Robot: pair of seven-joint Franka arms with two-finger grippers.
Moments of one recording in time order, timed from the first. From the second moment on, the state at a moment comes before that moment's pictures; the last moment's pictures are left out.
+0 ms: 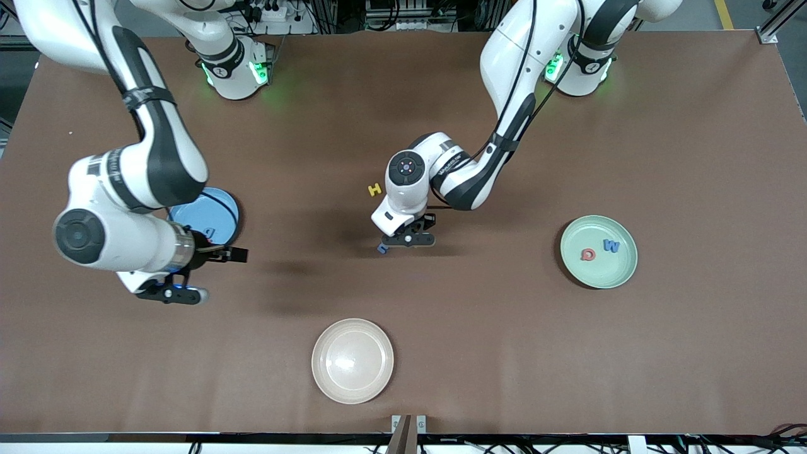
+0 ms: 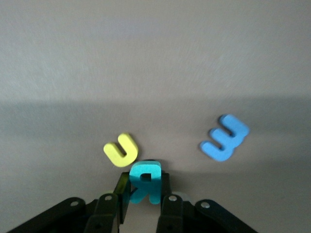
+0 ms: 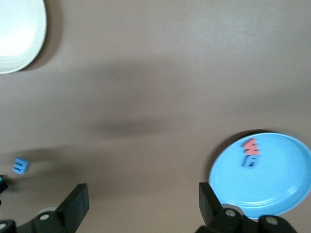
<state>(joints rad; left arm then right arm) -0.76 0.84 -0.06 -1.44 0.06 2.32 -0.84 0.05 0.50 0.20 -1.47 0.03 1.80 0.36</state>
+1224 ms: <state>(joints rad) -0.06 0.49 -0.09 -1.73 0.06 2.02 0.10 0.35 0.64 0.24 -1.47 0.07 2.09 0.93</state>
